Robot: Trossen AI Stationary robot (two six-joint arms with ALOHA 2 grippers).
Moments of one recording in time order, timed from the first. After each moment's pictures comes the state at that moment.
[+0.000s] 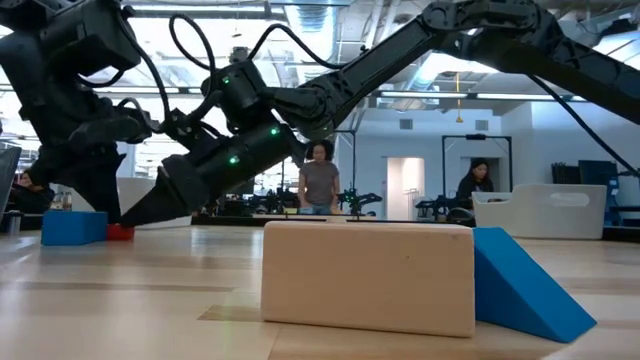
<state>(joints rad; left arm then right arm) -0.21 1.08 0.39 -0.51 -0.32 -1.11 -0.07 2.61 2.01 0.09 -0.26 -0.22</state>
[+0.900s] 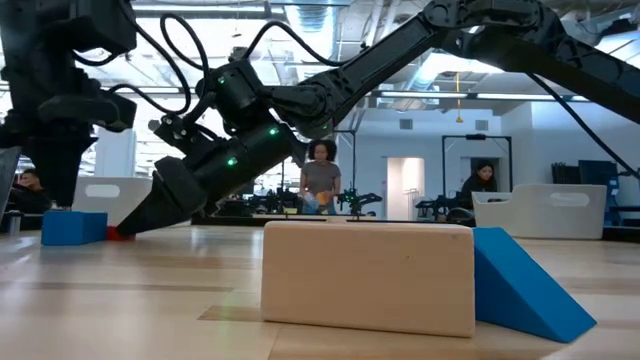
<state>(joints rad) -0.25 1.08 0.55 -0.89 -0.16 -1.24 -0.05 2.61 2.00 0.05 -0.23 -0.16</state>
